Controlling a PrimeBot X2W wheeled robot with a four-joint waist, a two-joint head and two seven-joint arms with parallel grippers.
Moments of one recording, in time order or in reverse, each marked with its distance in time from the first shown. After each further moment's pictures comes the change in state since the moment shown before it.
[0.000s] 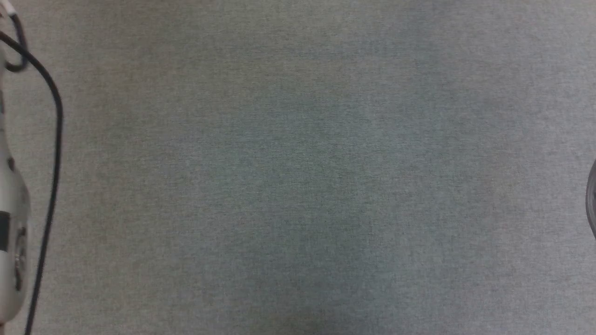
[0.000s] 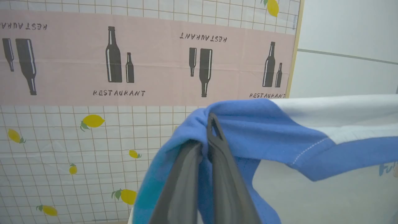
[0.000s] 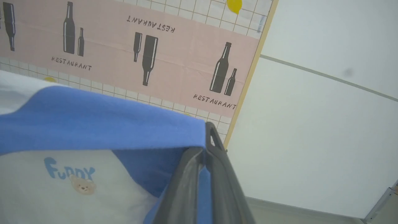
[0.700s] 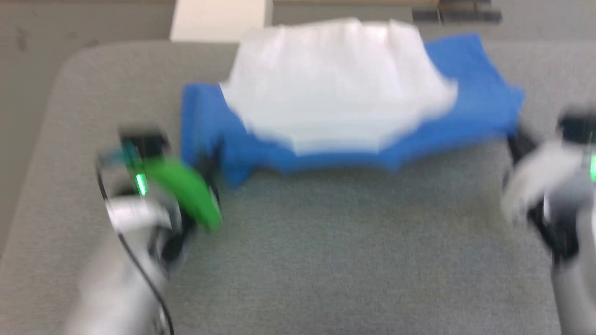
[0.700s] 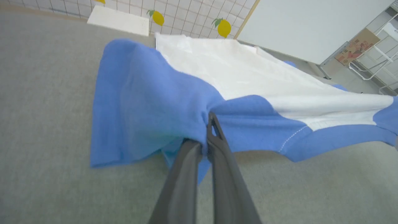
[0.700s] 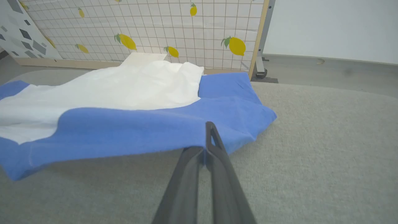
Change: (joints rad) left arm 0.927 -0.045 -0.211 -0.118 -0.345 -0.051 0.070; right arm 1.095 -0.138 0.057 -0.311 0.415 0.000 0.064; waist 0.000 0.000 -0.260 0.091
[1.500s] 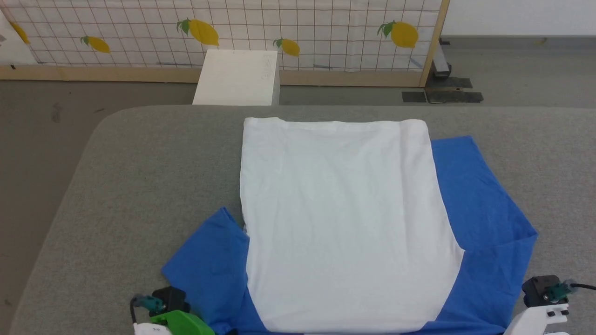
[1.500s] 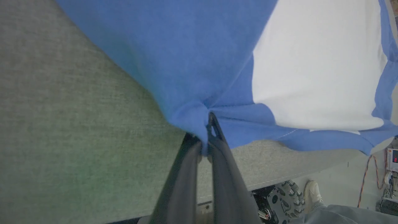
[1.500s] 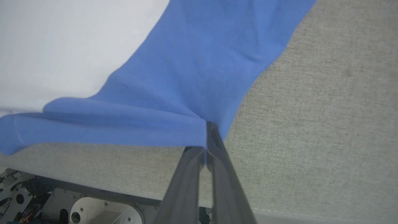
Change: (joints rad) left arm 0.564 0.076 -0.065 -0.258 -0.181 0.248 0.350; right arm 0.600 0.021 -0.039 -0.220 -0.036 0.000 0.487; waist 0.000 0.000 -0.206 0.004
